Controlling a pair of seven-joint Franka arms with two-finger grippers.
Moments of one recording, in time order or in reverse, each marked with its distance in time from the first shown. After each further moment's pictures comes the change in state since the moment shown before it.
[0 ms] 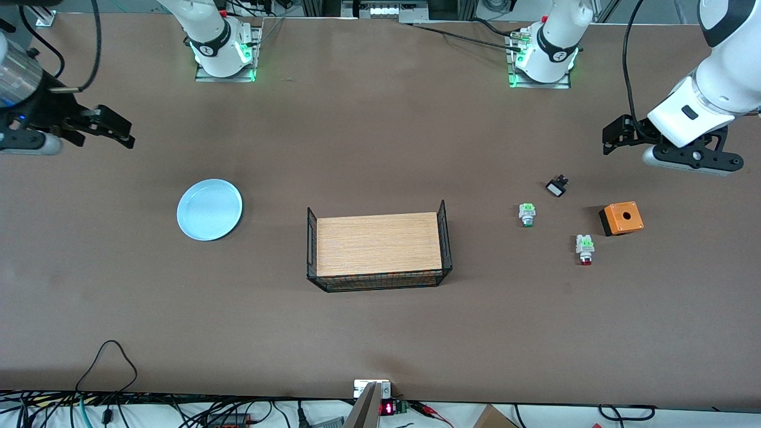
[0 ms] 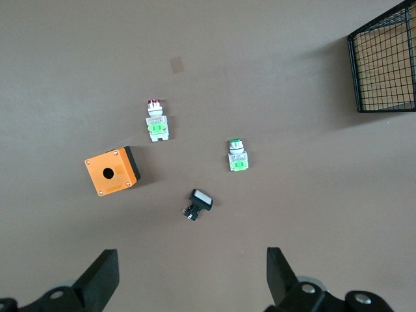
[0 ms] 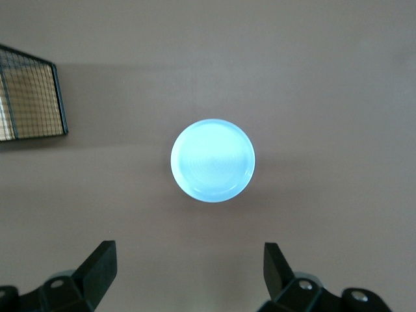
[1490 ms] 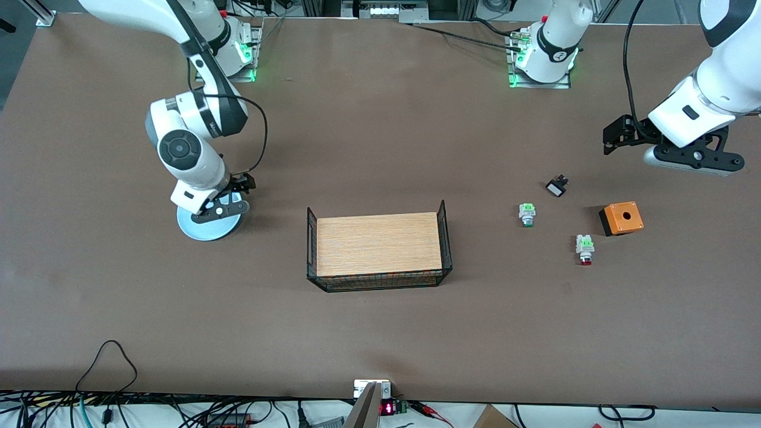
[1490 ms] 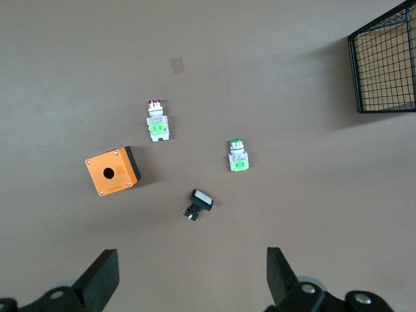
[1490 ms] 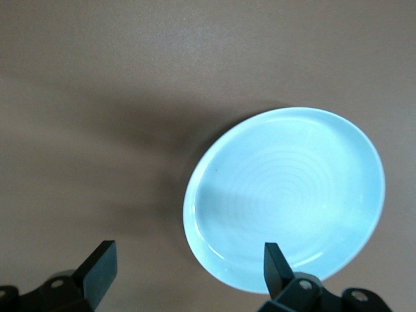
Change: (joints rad) left arm 0.000 0.000 0.001 0.001 0.000 0.000 0.000; right arm 0.198 0.355 0.006 -0.436 -0.217 0.660 0.005
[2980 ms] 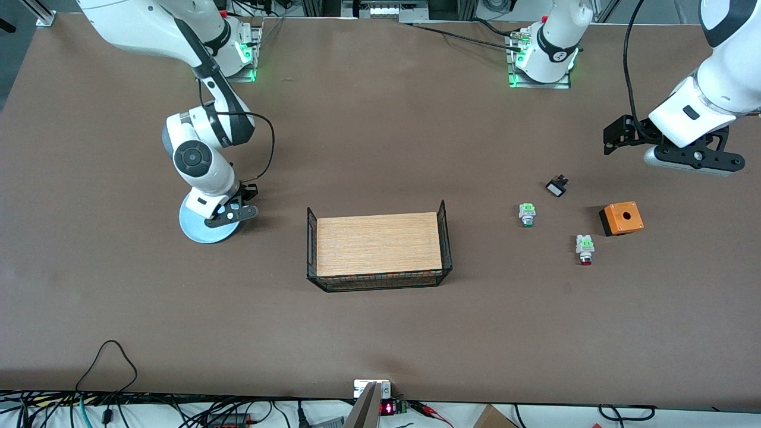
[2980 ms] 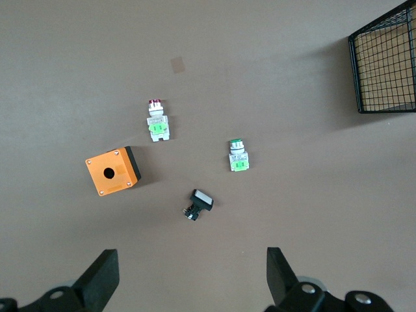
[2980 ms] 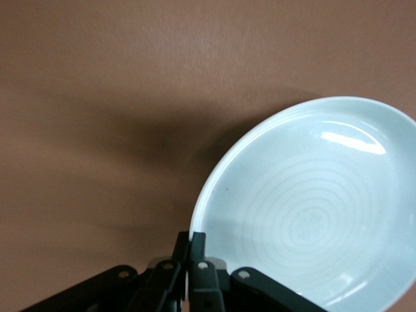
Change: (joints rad) left arm 0.000 0.000 0.001 0.000 0.000 0.000 0.000; right arm 0.005 0.045 -0.008 -0.035 -0.008 0.138 -0.004
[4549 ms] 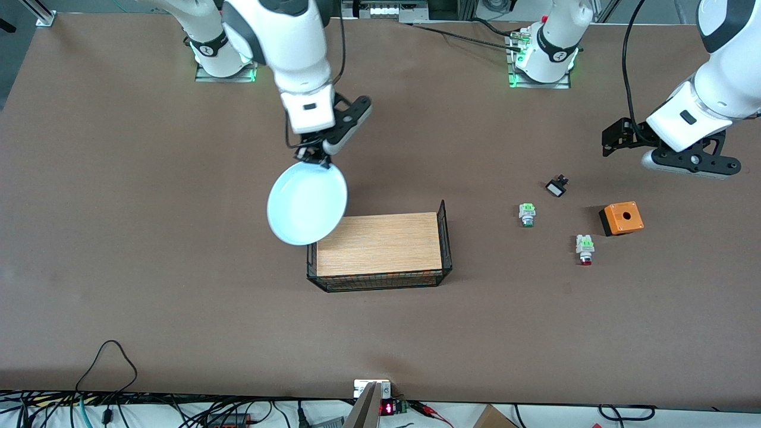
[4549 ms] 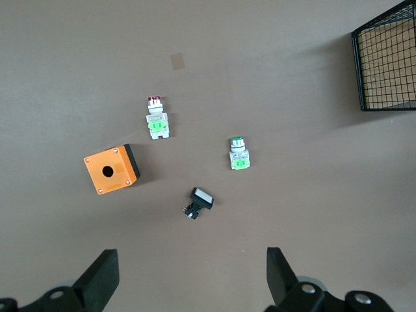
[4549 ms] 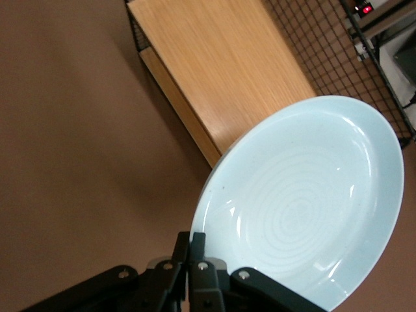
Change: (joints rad) left arm 0.000 0.012 0.003 0.000 0.000 -0.002 0.000; right arm 0.400 -0.178 0.096 0.409 -0.008 -0.298 -0.336
